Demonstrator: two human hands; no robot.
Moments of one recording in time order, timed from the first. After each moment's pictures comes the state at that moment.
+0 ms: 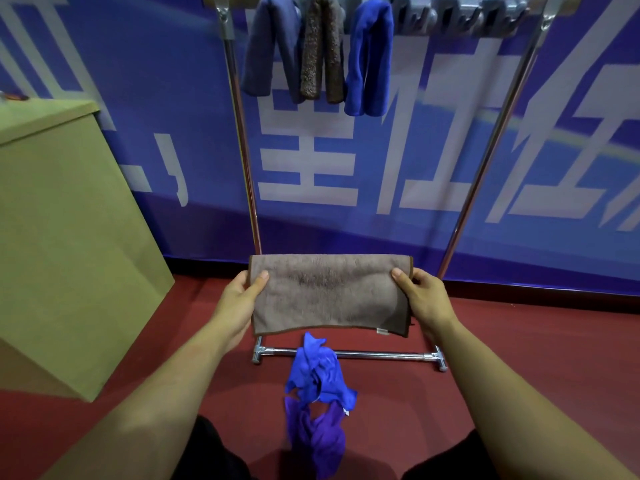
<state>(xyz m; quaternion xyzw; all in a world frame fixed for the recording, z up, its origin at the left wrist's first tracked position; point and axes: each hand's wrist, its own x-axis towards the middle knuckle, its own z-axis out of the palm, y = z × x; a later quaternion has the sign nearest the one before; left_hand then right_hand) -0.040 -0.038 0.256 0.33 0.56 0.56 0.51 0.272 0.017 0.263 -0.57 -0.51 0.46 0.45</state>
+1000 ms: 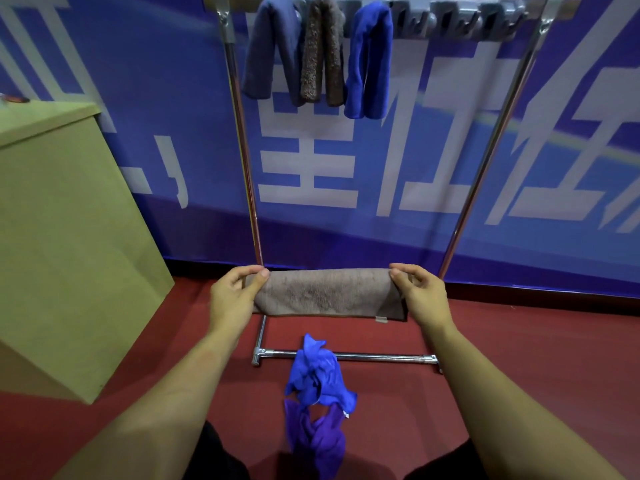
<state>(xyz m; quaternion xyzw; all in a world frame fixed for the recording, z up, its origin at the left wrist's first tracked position) -0.037 -0.042 0.266 0.38 0.62 0.61 0.32 0.266 0.016 0.264 -0.54 -0.52 0.41 0.52</state>
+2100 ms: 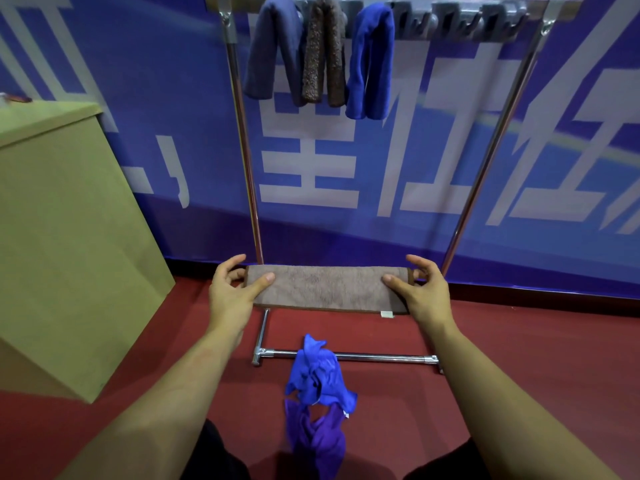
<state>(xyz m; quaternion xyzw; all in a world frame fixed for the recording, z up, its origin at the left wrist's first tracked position) -0.040 -0.037 0.263 0.34 0.60 0.64 0.34 0.268 0.021 0.259 -0.56 -0.51 0.38 0.53</state>
